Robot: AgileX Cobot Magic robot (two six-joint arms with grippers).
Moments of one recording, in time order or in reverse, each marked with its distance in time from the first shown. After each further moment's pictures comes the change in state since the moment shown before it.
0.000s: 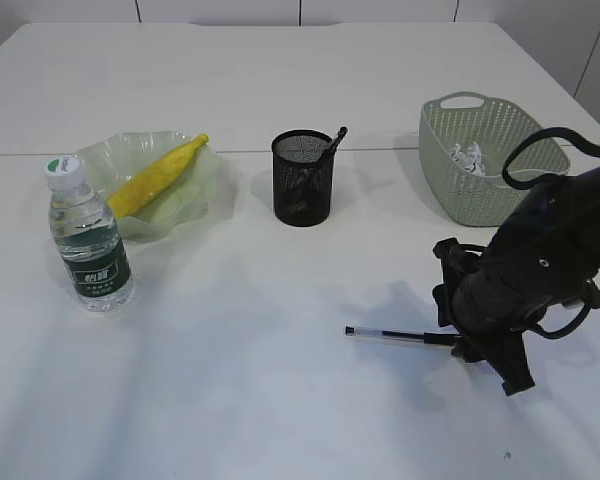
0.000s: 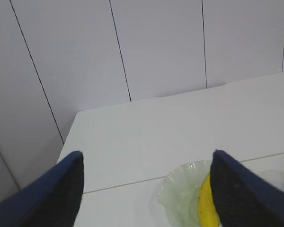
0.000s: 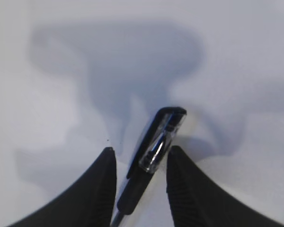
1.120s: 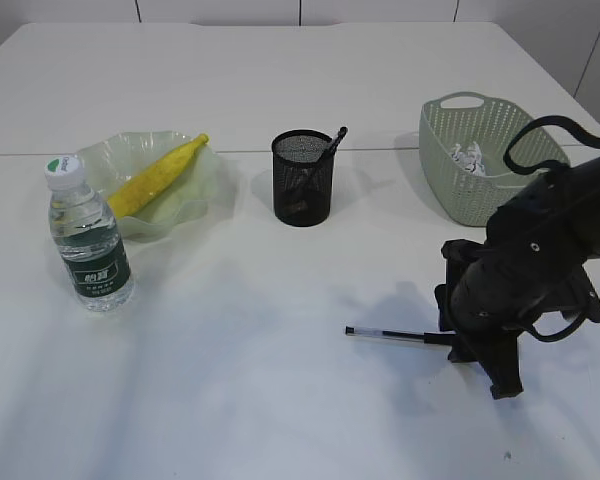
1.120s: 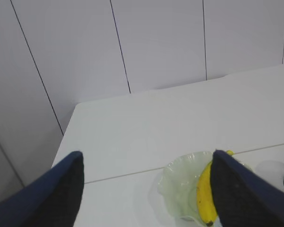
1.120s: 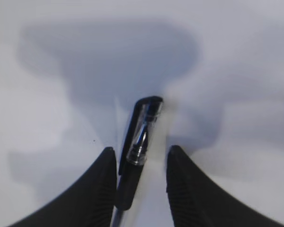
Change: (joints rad) left arm 0.000 0.000 0.000 0.000 0.034 0.000; right arm 0.000 0.005 -0.027 0.134 0.057 0.031
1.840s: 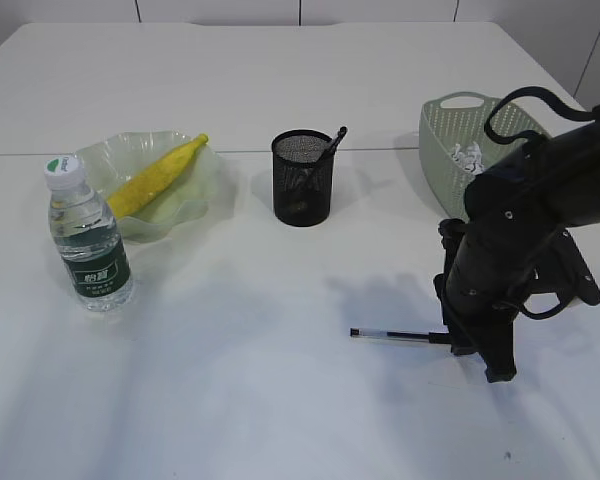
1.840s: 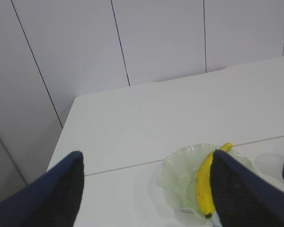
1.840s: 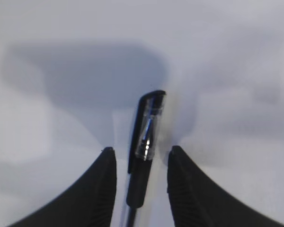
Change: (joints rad) left arm 0.000 0.000 0.000 0.000 0.027 0.000; right arm 0.000 0.038 -0.121 0.014 0.171 0.039
